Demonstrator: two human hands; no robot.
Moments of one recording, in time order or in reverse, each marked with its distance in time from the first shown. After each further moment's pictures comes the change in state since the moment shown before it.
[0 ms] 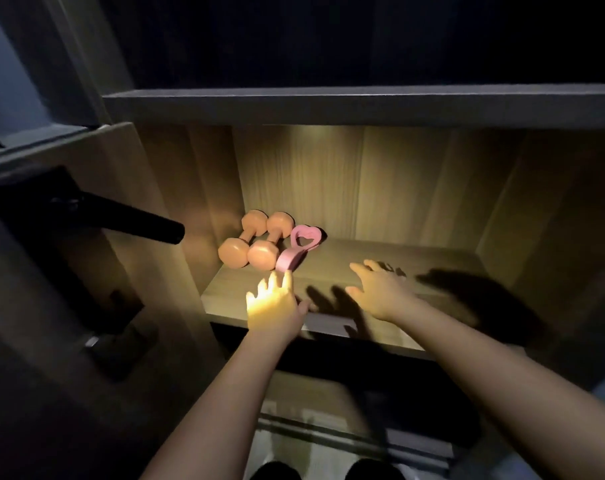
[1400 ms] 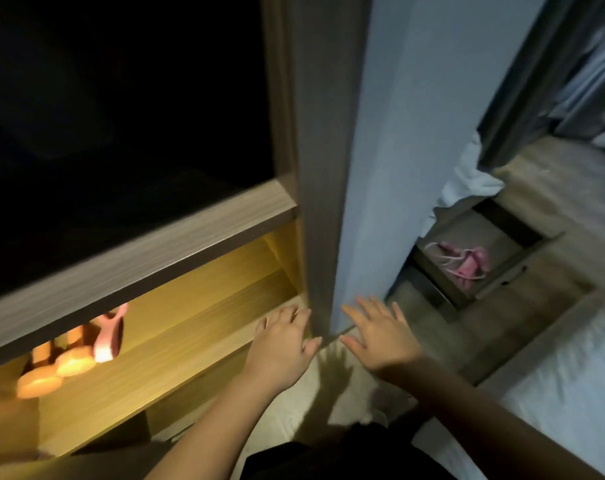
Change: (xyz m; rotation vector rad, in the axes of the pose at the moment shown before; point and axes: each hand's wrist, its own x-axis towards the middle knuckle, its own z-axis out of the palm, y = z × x) left_hand -0.106 0.296 -0.149 0.008 -0.595 0.914; right_hand -0.309 0.169 -0.169 0.168 -0.080 0.575
